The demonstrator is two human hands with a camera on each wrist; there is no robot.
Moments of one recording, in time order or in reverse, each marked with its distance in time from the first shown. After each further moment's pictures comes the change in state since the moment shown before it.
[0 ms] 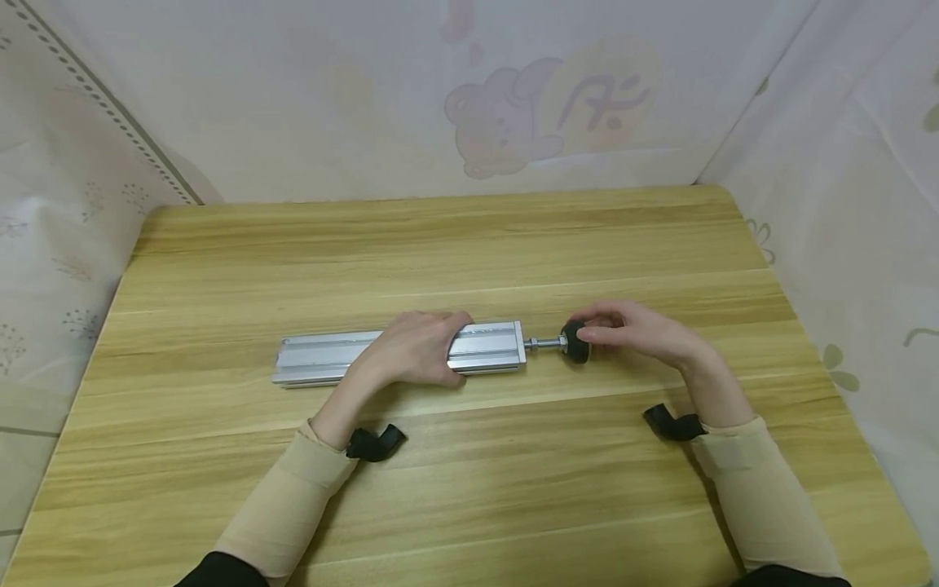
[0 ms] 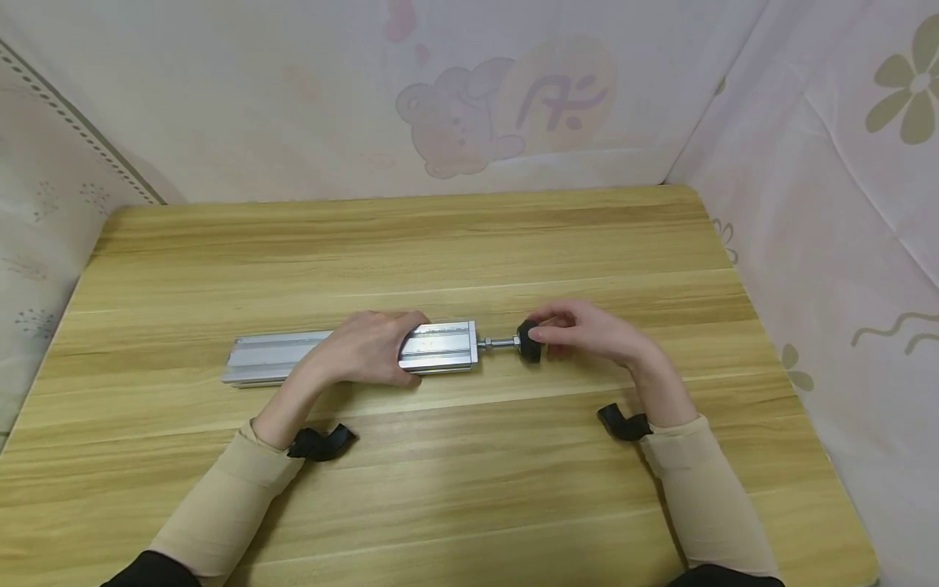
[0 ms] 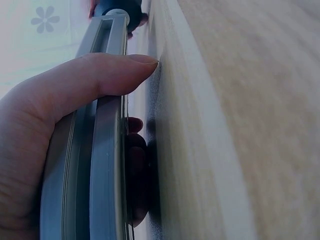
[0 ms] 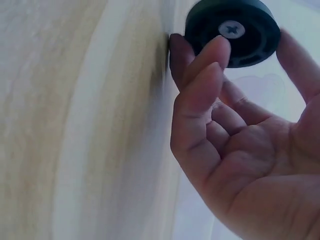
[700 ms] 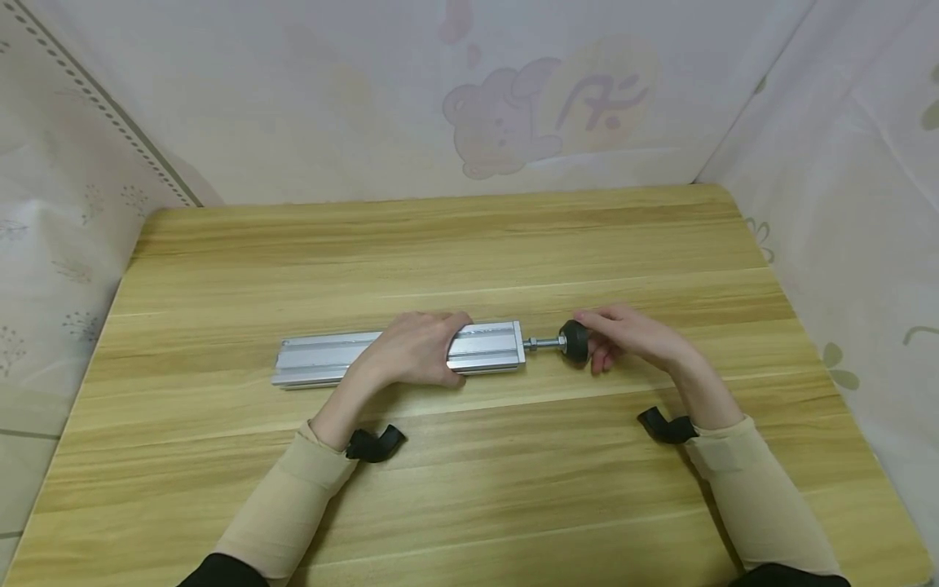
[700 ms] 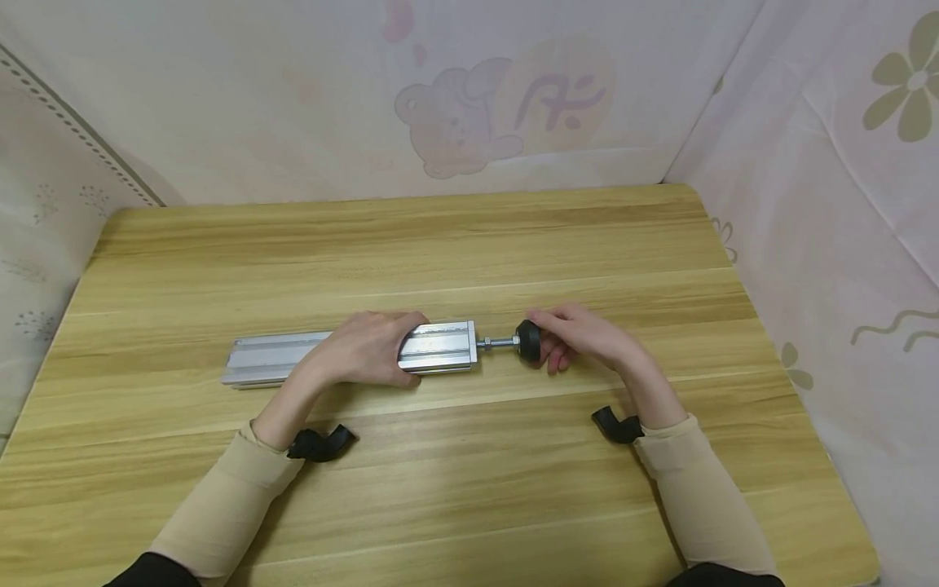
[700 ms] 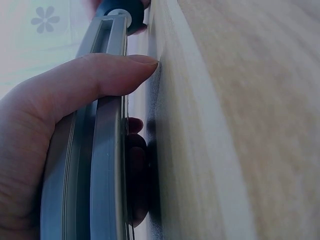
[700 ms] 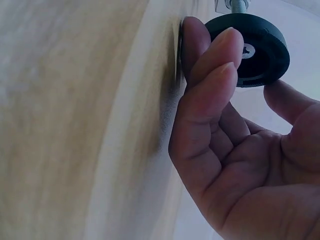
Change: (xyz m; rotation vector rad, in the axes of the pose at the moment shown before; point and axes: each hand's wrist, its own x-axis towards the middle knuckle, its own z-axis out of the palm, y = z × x) left_hand 0.001 0.000 0.000 -0.002 0.005 0.013; right_hand 0.005 -0.003 0.009 0.117 -0.013 0.081
